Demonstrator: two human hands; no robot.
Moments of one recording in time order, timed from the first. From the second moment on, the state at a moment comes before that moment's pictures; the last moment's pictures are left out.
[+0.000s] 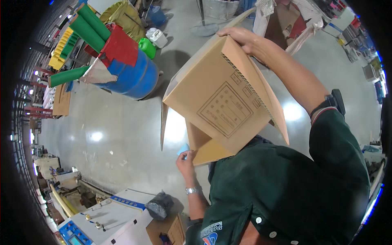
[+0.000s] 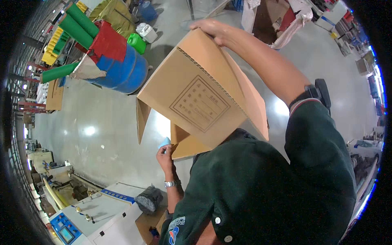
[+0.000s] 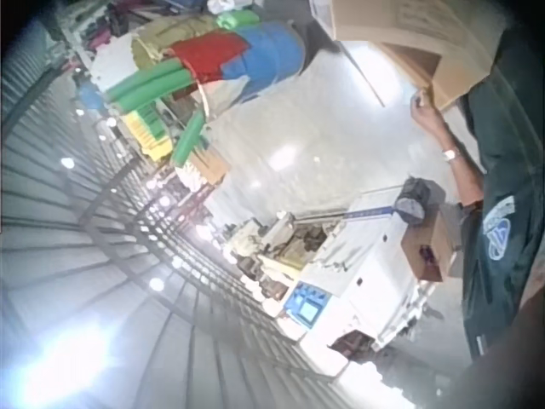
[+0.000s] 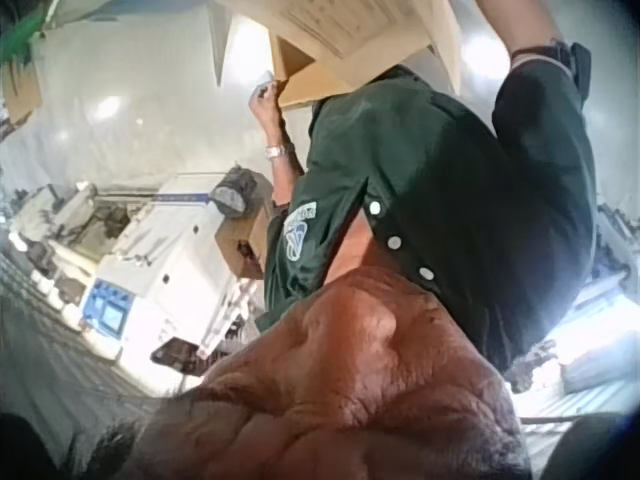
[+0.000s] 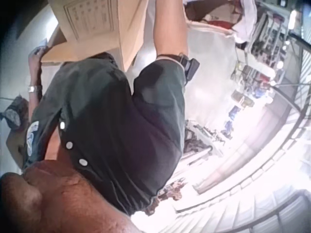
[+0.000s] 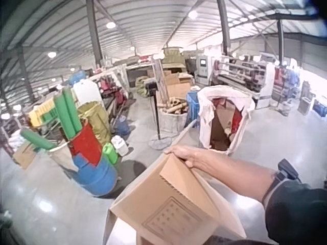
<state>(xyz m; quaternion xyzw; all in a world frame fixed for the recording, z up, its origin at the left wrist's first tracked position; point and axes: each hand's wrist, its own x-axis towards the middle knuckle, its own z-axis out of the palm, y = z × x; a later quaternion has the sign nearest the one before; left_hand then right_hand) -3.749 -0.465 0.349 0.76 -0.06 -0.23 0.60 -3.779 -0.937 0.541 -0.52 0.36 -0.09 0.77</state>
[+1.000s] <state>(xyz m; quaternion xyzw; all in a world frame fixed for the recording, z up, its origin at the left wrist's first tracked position) -3.742 -0.465 0.356 0.63 0.11 -0.07 0.77 -3.706 -0.871 0.515 -0.62 0.29 0.09 0.73</state>
